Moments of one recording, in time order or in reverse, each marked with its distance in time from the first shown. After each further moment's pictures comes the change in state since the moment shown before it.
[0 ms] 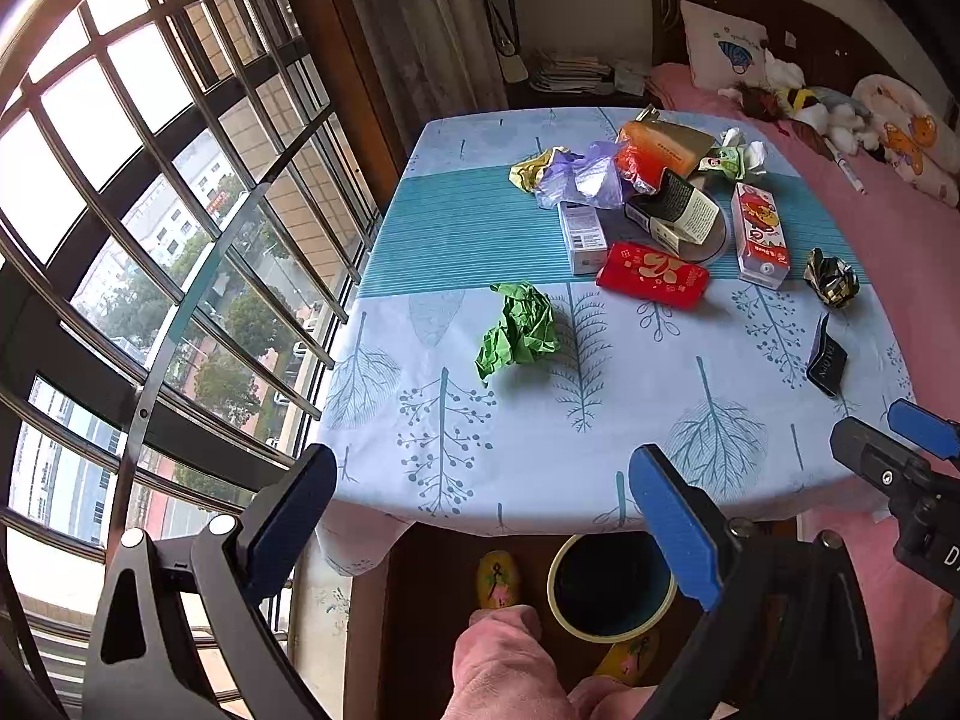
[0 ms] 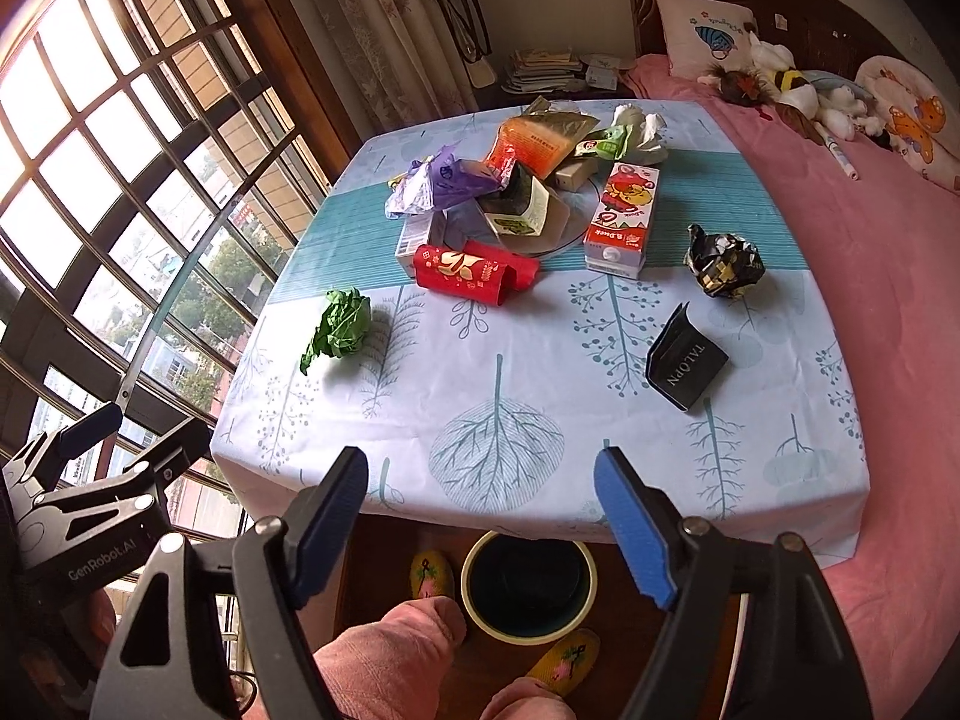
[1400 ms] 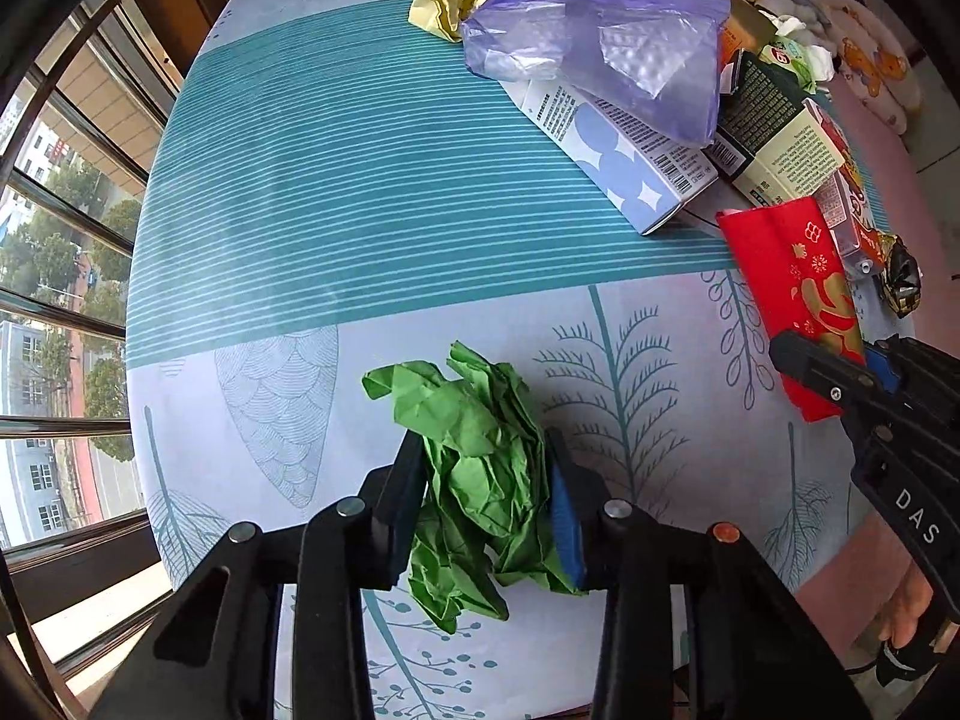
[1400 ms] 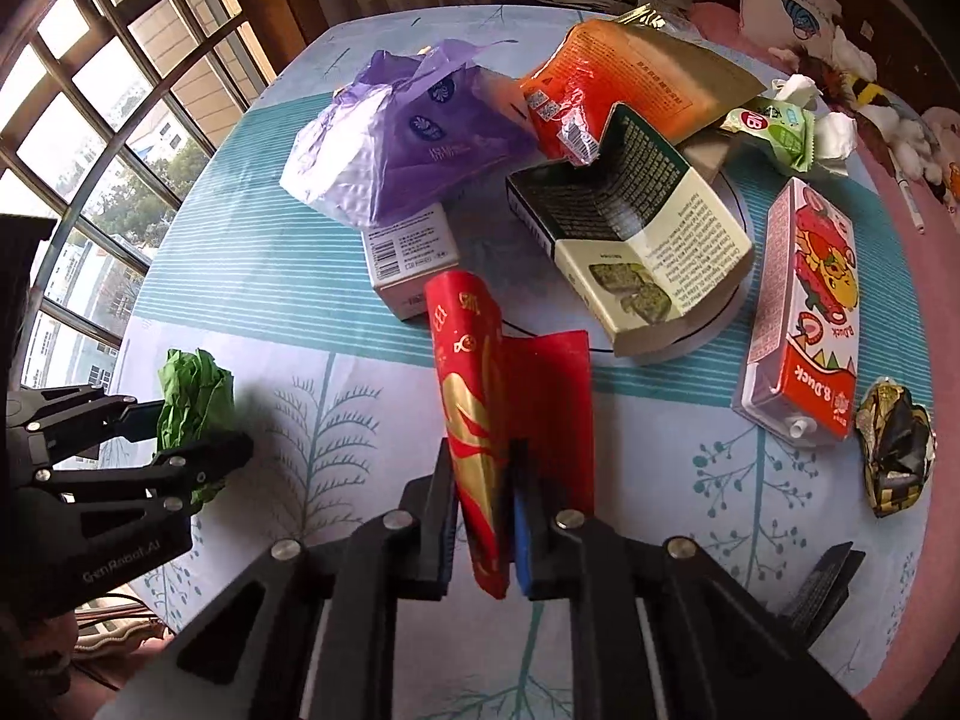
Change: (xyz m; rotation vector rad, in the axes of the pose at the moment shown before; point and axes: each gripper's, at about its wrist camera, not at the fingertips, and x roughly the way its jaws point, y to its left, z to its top) left arm 0.241 0.010 0.114 0.111 0.393 -0.340; right arm 0.186 0.042 0.108 -0.103 0.239 -0.100
